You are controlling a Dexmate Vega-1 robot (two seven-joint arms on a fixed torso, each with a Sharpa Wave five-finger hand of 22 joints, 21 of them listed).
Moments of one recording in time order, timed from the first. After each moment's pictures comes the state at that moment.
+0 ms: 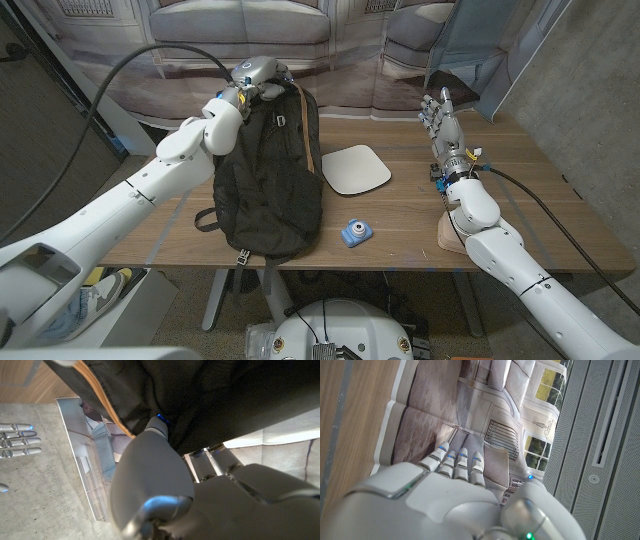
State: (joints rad) left arm 0.62 0.84 0.53 -1.93 0.57 0.28 0.14; left_hand 1.46 0.12 0.18 -0.10 0.17 0.85 -0.04 0.64 0.25 0.85 -0.16 0.43 0.58 0.88 -0.11 0.42 0.64 0.61 -0.06 0.95 0.20; right arm -1.10 -0.54 -0.27 -1.80 0.49 0.31 -0.29; right_hand 0.11 -0.04 0.07 0.04 0.29 0.21 0.03 0.20 0.18 0.16 0.09 0.23 0.19 0.05 0.05 0.20 0.18 0.12 -0.03 0.21 0.19
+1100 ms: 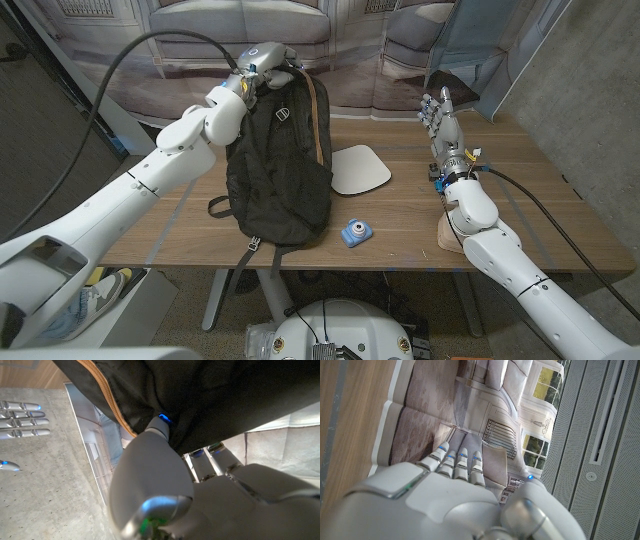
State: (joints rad) left arm 0.58 0.80 0.52 -1.92 0.56 0.20 0.12; left_hand 1.45 0.12 0.20 -0.12 0.17 0.84 -0.06 0.65 0.24 0.85 -0.17 0.41 0.59 0.88 -0.12 0.39 0.66 0.58 -0.06 0.97 0.19; right arm -1.11 -0.53 -0.27 -1.81 0.48 0.33 -0.29; right_hand 0.11 -0.04 0.07 0.04 0.29 0.21 0.04 0.20 0.18 0.16 0.09 0.23 0.19 0.05 0.05 0.20 0.18 0.13 -0.03 0.21 0.19
